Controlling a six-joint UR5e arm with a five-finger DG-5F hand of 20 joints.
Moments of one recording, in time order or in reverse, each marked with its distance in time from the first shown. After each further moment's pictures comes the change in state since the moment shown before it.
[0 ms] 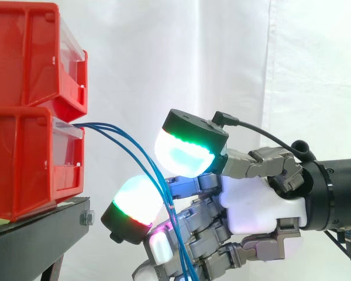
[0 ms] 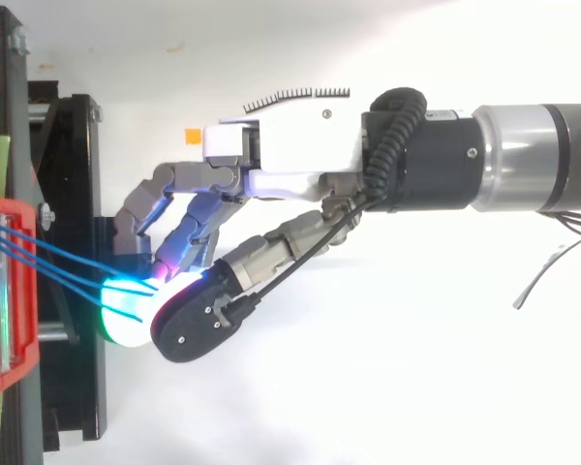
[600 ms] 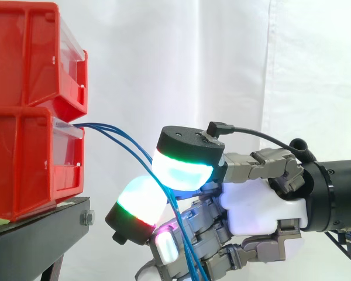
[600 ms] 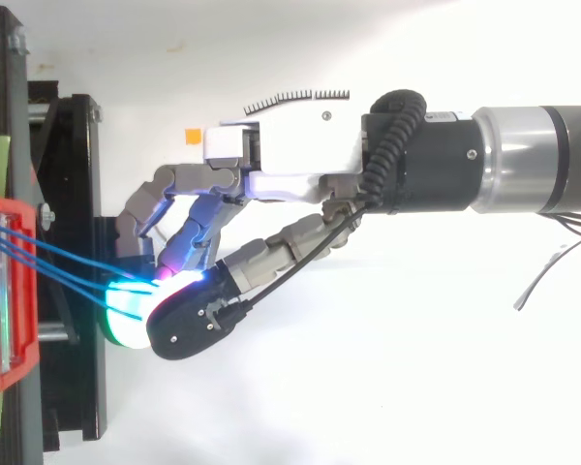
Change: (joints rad) arm 0.001 0.000 -0.002 0.000 0.001 0.003
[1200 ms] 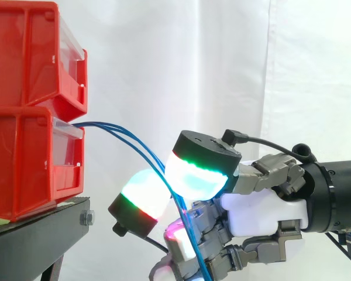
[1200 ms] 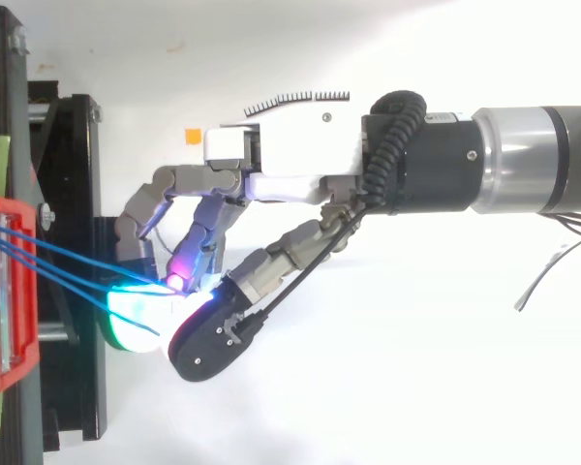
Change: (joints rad) arm 0.000 0.000 -0.001 0.000 -0.003 -0.009
